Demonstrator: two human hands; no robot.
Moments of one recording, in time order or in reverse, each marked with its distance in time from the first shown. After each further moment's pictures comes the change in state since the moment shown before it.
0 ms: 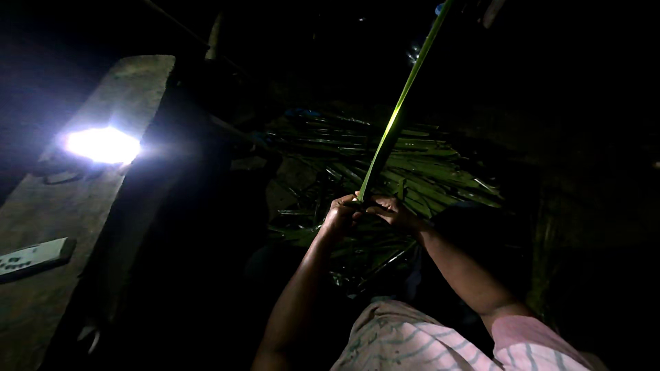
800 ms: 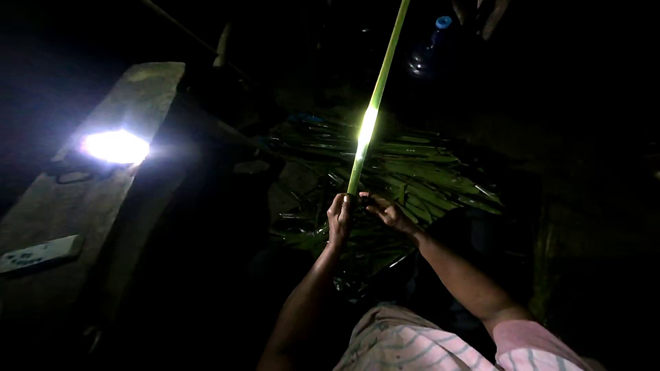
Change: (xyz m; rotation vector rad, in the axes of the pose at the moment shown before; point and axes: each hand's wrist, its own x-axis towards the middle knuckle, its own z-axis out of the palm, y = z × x) left_hand 0.014 -0.032 0.001 0.402 0.391 0.608; right_hand 0.008 0.027 0.012 0.019 0.107 -0.030
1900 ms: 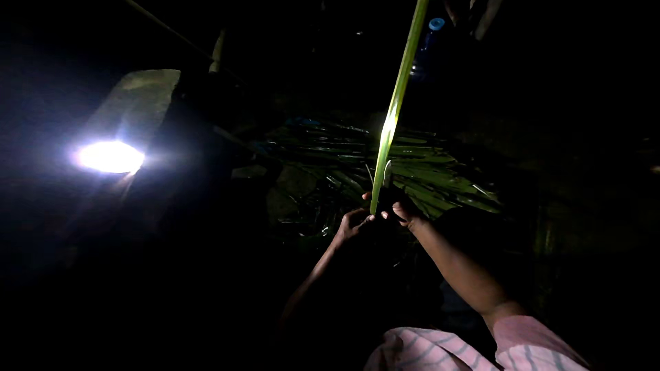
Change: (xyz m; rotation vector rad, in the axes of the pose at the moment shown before) left_hand -0.003 -0.010 0.000 -0.023 -0.548 -0.165; right_hand 0.012 -0.018 -0.029 0.567 0.172 0.467
